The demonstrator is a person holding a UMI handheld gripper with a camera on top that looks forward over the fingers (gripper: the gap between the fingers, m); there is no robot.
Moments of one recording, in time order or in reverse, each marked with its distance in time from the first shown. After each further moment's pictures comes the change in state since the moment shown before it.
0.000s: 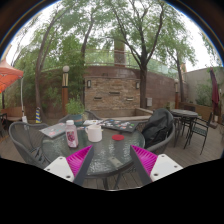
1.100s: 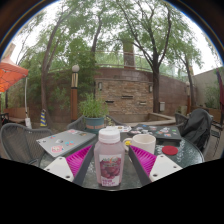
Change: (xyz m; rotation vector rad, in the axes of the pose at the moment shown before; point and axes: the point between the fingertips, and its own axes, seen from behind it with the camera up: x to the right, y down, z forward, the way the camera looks) arm -0.226 0.010 0.271 0.062 -0.085 -0.012
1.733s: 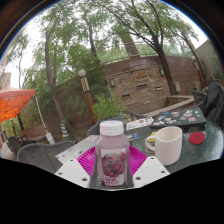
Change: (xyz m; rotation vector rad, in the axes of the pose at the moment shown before) arm -0.045 -0.005 0.043 -0.056 -0.237 0.248
